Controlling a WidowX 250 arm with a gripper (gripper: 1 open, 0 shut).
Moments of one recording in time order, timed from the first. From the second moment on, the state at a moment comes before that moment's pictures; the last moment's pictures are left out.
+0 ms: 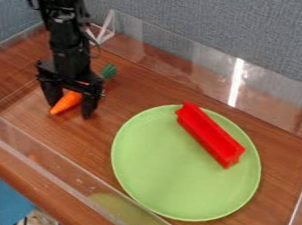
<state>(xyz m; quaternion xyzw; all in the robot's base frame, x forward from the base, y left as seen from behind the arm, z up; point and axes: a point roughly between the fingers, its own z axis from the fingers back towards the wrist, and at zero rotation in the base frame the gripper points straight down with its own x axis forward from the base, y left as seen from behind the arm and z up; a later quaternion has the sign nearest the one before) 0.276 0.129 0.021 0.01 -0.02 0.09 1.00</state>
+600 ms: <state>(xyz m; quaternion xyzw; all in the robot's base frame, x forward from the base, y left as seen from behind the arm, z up) 0.294 0.118 0.024 -0.01 -0.02 0.02 1.00</state>
